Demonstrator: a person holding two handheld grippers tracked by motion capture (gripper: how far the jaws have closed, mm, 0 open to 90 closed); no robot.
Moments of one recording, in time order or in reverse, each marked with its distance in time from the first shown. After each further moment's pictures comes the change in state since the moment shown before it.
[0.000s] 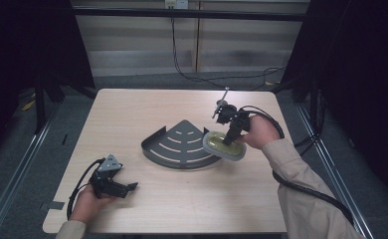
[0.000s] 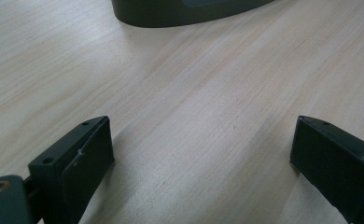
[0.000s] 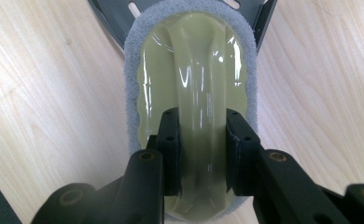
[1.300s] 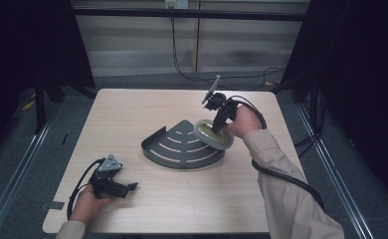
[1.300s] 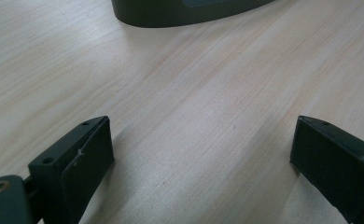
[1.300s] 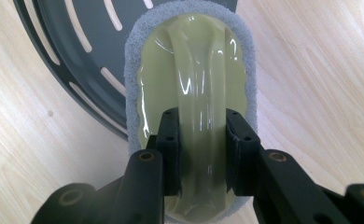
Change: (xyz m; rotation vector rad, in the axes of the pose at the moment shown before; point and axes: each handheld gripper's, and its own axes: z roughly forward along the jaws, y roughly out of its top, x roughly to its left) left arm 0.000 0.000 0.000 -0.001 0.000 0.000; right arm -0.021 0.041 0.008 -0.041 -0.020 0.164
